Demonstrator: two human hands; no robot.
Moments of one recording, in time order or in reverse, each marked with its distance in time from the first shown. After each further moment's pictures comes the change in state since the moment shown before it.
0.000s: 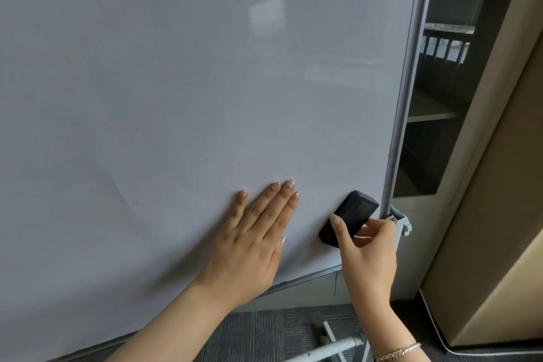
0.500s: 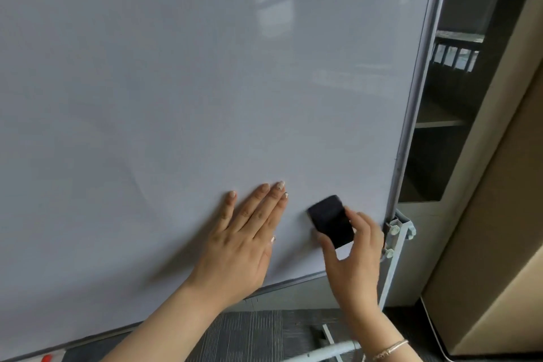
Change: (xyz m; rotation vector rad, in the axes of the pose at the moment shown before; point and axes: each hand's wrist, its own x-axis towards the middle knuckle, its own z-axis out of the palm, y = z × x) left_hand -0.019 -0.012 0.000 0.017 0.023 -0.049; right_hand -0.010 0.021 0.016 -0.095 -0.038 -0.568
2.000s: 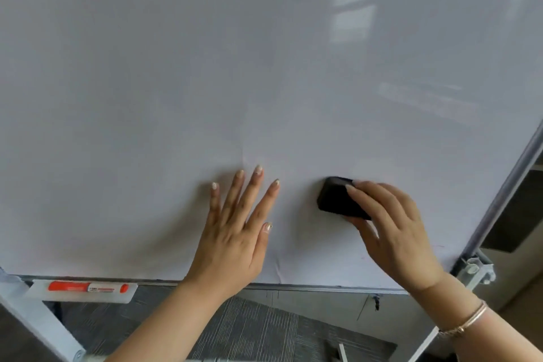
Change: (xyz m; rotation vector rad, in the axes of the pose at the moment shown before) left_hand -0.082 -0.064 -0.009 -0.101 0.156 -0.353; right_hand 0.071 -0.060 0.019 -0.142 -0.226 -0.962
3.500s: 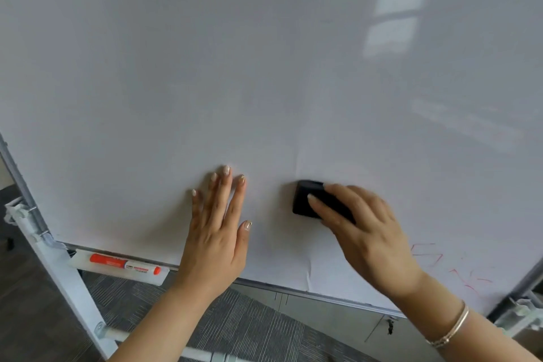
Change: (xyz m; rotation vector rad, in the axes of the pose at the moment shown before) left_hand -0.043 -0.060 -0.006 -0.070 -0.004 -0.300; right_hand 0.056 -0.063 0.037 0.044 -0.110 -0.174
